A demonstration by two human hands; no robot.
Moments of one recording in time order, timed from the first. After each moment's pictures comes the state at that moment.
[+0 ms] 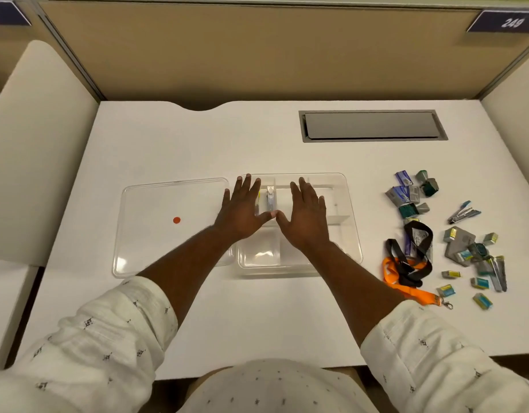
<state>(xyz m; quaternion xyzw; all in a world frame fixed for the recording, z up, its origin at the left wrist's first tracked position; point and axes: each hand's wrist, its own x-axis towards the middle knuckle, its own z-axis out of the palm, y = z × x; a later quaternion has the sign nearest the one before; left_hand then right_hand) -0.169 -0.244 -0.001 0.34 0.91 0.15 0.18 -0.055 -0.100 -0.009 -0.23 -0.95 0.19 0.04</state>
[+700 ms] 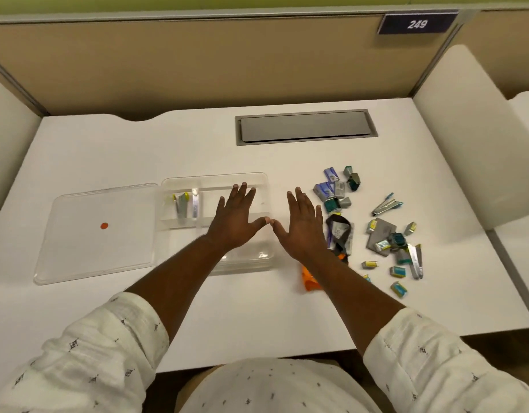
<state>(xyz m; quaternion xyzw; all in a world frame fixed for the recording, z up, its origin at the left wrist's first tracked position) -0.044 -0.095 0.015 0.36 0.91 0.16 0.16 0.079 0.053 -0.007 -0.23 -0.95 0.20 0.06</state>
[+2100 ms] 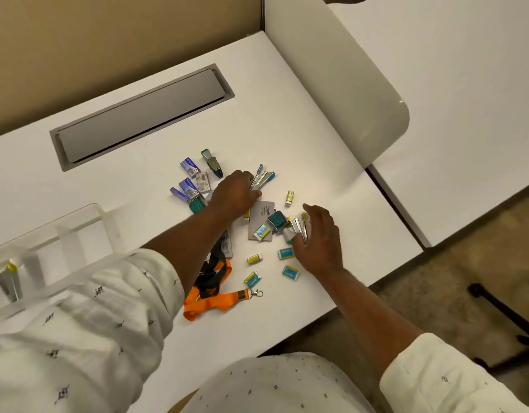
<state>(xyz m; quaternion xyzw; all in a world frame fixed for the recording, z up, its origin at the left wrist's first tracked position) 0.069 0.251 -0.034 0.46 0.85 0.11 0.25 0.311 0.268 -0.056 -0.46 -0.83 0.28 0.15</state>
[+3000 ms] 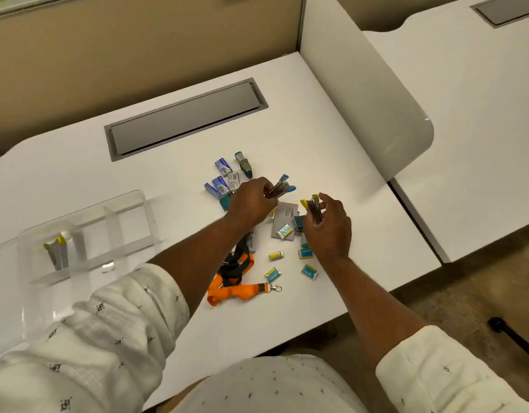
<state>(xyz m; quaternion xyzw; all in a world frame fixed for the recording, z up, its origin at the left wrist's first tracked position) 0.083 0.201 0.011 0.38 0.86 0.23 0.24 0.265 0.262 -0.018 -0.53 -0.77 0.29 0.21</state>
